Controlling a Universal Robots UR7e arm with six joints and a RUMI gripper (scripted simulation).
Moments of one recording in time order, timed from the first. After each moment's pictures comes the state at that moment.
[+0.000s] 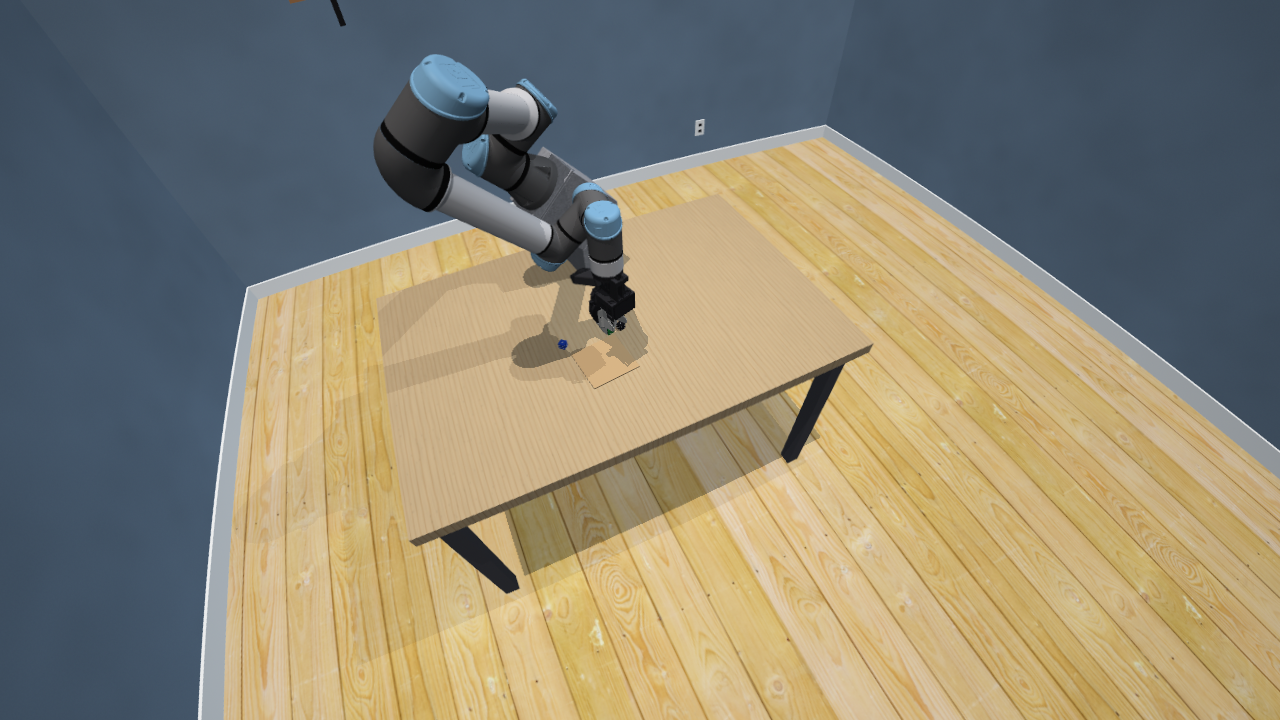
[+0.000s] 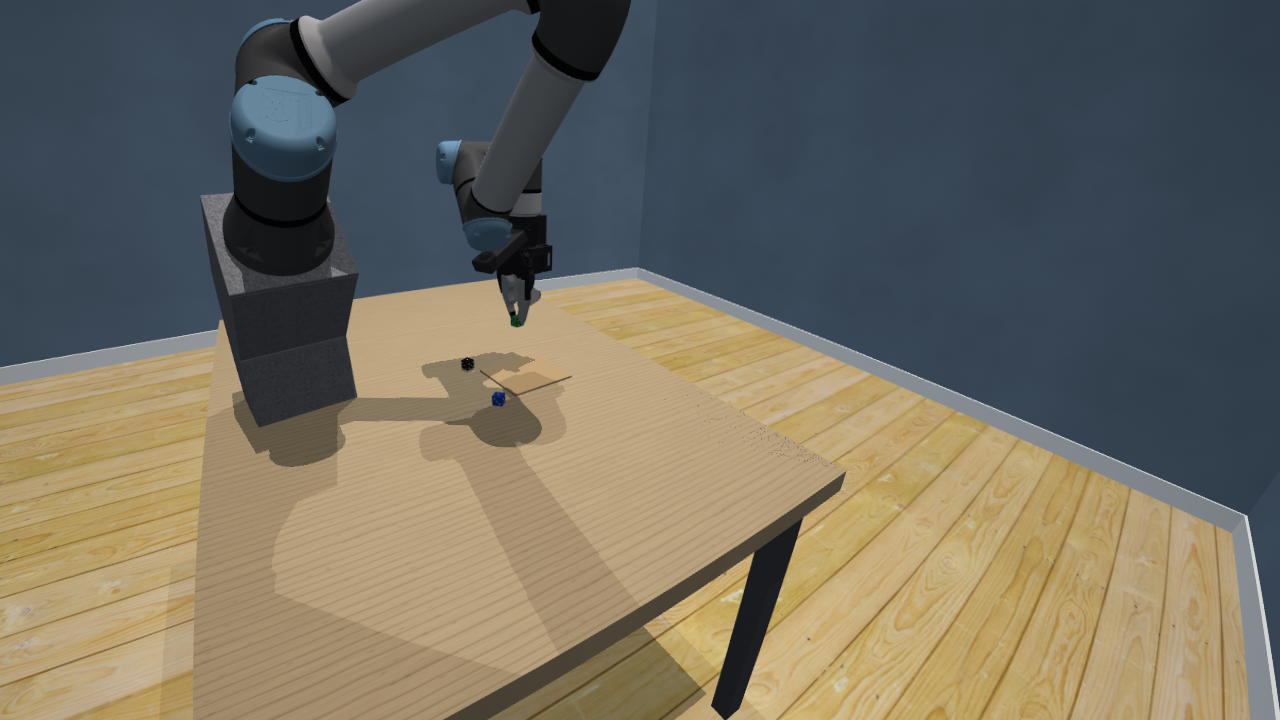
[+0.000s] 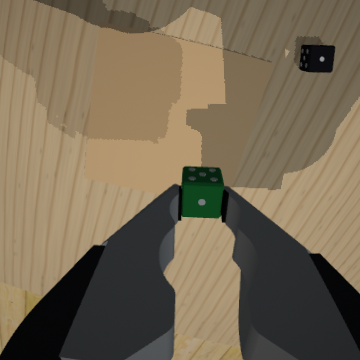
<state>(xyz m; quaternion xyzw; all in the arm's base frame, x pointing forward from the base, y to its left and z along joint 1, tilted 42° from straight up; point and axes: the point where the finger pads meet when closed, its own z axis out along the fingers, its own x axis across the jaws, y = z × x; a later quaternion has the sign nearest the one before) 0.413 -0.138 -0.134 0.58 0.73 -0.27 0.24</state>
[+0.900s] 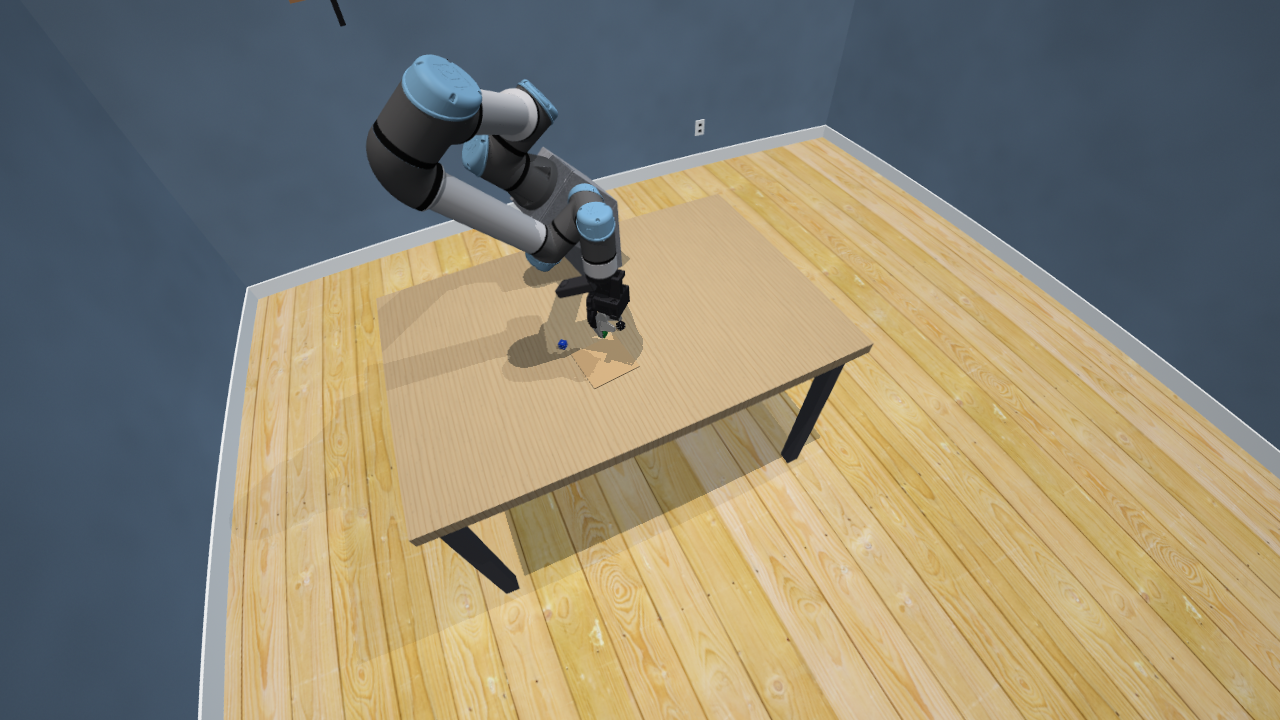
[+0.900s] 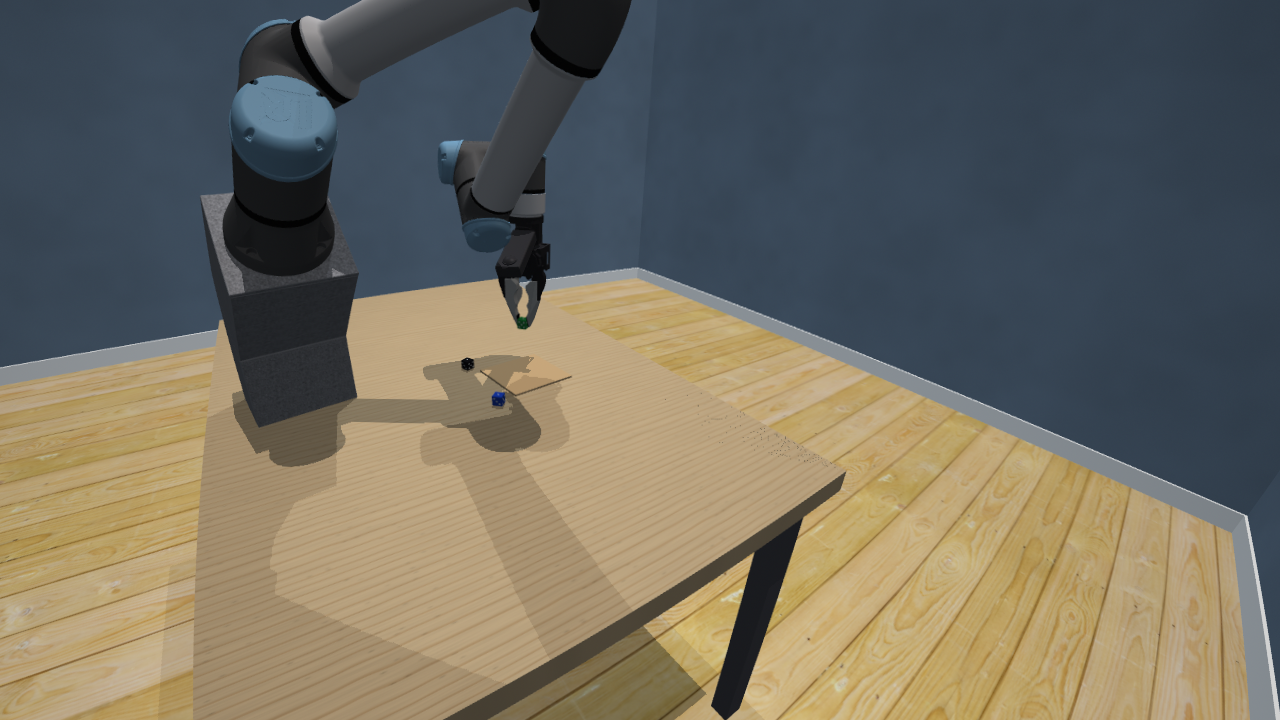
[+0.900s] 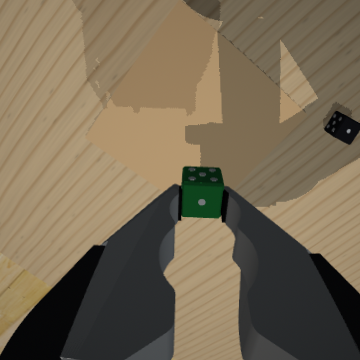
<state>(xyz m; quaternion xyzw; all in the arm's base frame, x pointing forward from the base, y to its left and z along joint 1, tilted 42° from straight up) 0.415 -0.153 -0.120 0.41 0.84 -0.31 0.18</state>
